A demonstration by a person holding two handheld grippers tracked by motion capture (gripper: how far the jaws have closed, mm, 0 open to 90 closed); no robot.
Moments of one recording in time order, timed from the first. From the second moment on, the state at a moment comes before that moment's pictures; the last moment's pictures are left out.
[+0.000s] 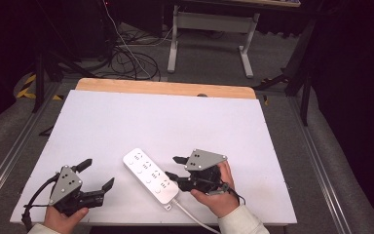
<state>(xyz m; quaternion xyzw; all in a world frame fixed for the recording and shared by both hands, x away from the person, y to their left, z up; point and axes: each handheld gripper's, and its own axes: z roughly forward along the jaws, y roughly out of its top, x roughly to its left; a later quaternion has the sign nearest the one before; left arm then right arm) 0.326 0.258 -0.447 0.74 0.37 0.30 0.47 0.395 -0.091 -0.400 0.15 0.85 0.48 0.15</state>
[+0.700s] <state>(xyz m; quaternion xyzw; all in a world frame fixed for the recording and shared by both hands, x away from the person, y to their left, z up) 0.327 0.258 -0.447 0.74 0.37 0.30 0.47 0.404 -0.055 -0.423 0.14 0.90 0.41 0.03</state>
